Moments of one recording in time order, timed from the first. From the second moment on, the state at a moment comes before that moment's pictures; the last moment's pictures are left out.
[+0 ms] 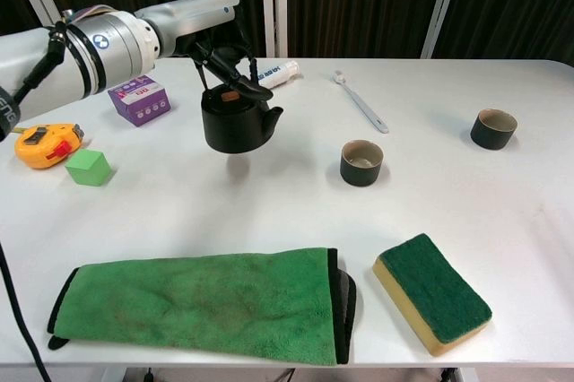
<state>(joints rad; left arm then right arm) -0.96 -1.66 -0.22 -1.31 1.09 0.90 0.08 0.10 -1.15 0.07 -1.54 -1.47 1.44 -0.05</state>
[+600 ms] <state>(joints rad) -0.93 -1.71 -0.24 -1.27 1.14 0.95 0.06 0.10 -1.16 0.07 -1.53 -1.47 1.43 -0.05</state>
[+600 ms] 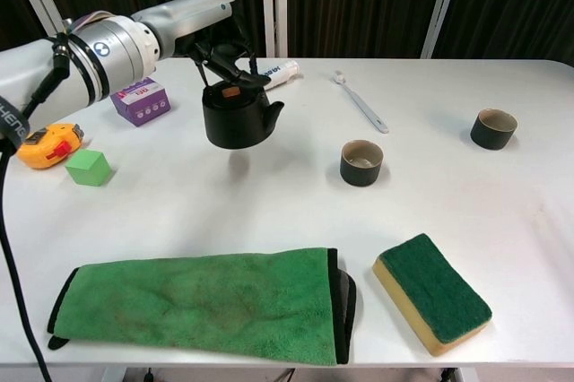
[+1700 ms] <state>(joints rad) -0.90 -1.74 -0.28 -1.24 1.17 0.96 -0.01 0.10 -1.16 0.06 -1.53 -1.46 1.42 -0.06</state>
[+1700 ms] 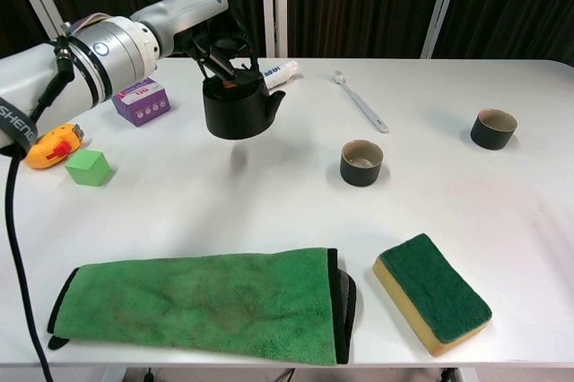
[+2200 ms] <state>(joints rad) -0.89 -1.76 -0.28 -1.21 1.21 0.96 -0.09 0.10 -1.17 0.07 -1.53 -1.47 1.43 -0.07</state>
